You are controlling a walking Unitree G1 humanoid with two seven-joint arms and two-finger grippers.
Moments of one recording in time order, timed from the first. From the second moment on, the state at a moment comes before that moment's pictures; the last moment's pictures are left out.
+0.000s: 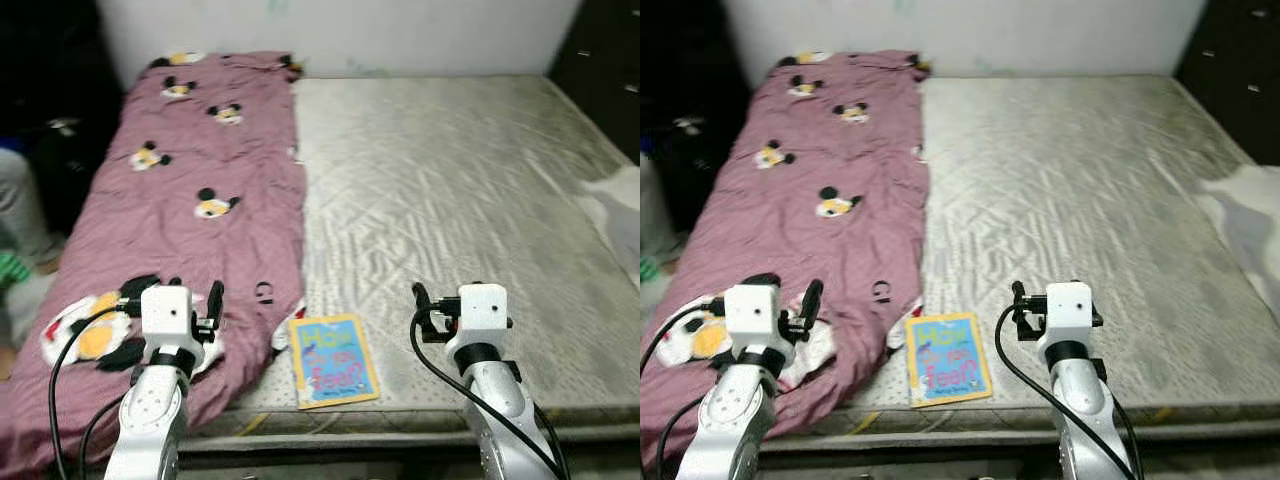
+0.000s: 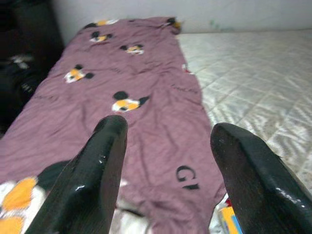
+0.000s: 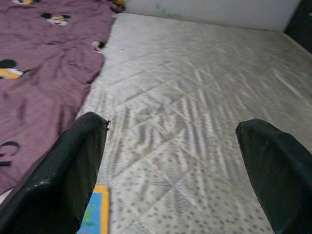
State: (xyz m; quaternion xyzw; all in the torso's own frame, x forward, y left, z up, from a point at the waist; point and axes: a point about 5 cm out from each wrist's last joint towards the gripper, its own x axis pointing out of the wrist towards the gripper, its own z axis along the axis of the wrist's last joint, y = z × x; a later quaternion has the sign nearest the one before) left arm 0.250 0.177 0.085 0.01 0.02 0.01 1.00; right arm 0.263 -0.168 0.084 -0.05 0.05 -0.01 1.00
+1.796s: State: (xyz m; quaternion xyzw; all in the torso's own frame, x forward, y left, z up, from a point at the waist) left arm 0.249 0.184 0.089 0.00 0.03 0.01 1.00; right arm 0.263 -0.163 0.090 -0.03 0.04 0.02 1.00
